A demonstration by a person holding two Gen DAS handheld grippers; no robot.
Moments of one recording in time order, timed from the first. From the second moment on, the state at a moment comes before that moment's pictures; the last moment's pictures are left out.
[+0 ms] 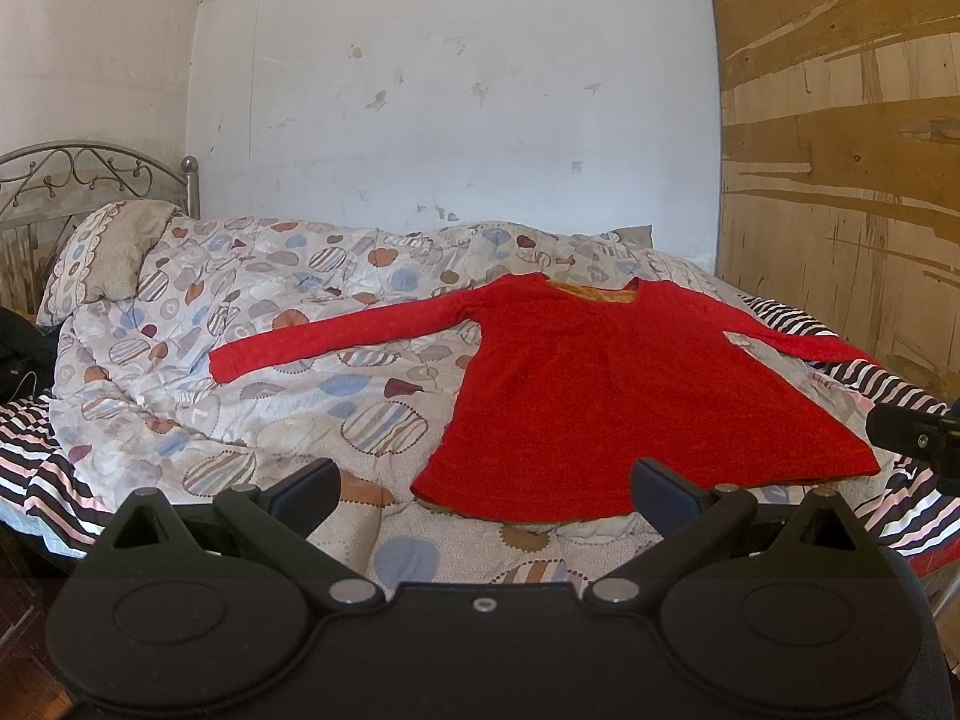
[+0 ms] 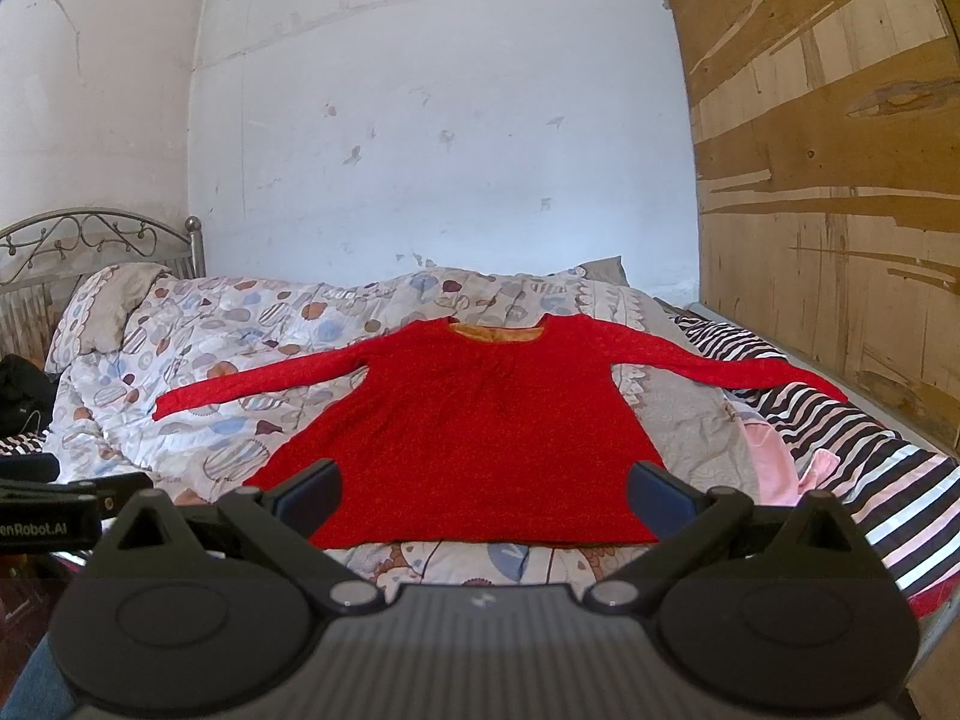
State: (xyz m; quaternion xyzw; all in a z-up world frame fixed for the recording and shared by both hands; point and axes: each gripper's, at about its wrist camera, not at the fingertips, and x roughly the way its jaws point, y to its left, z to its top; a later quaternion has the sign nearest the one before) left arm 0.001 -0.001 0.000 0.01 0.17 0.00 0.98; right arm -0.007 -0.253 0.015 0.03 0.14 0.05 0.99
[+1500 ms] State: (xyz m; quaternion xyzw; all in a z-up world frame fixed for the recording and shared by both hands) left arm 0.014 -0.002 -0.012 0.02 0.19 0.01 0.98; right arm 0.000 -0.253 0.001 0.03 0.16 0.05 0.99
